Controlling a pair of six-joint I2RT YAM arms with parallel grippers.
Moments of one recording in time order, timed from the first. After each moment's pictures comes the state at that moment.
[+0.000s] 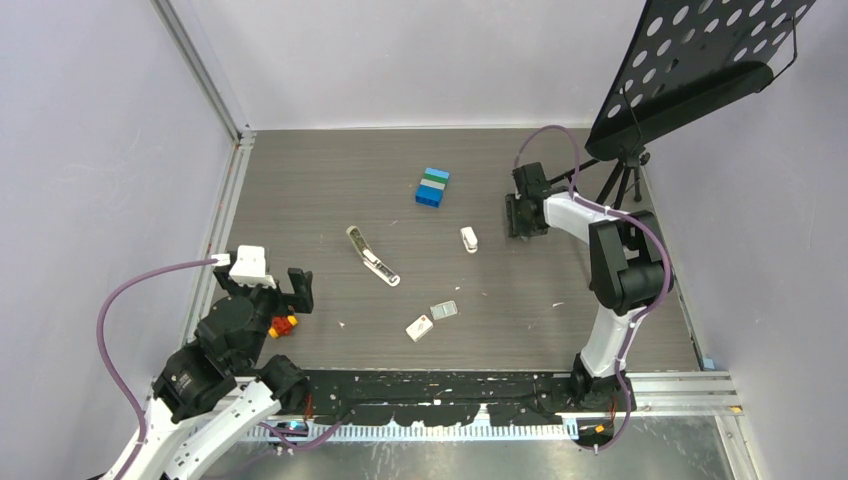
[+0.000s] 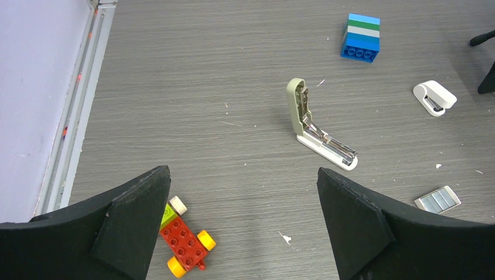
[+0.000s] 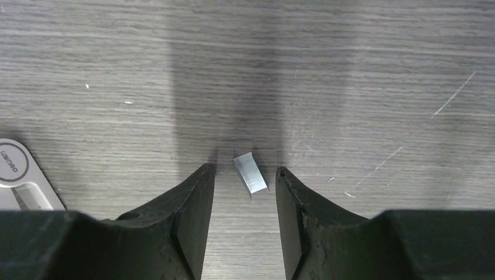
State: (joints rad) left arm -0.72 0.25 0.75 -0.77 -0.61 -0.18; right arm 0.26 1.84 1.16 -0.38 0.15 0.16
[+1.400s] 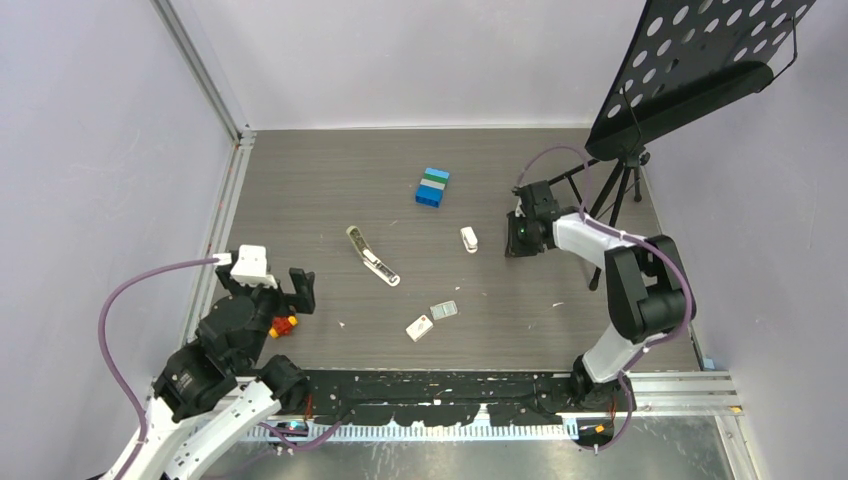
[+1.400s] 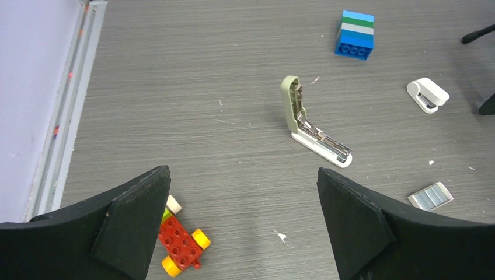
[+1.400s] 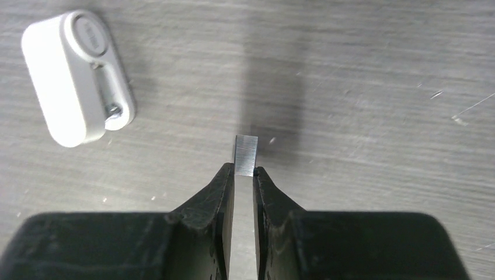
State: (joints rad) left arm -0.72 0.24 0.75 -0.78 -0.60 -0.19; right arm 0.27 1.68 0.98 -0.36 -0.05 0.26
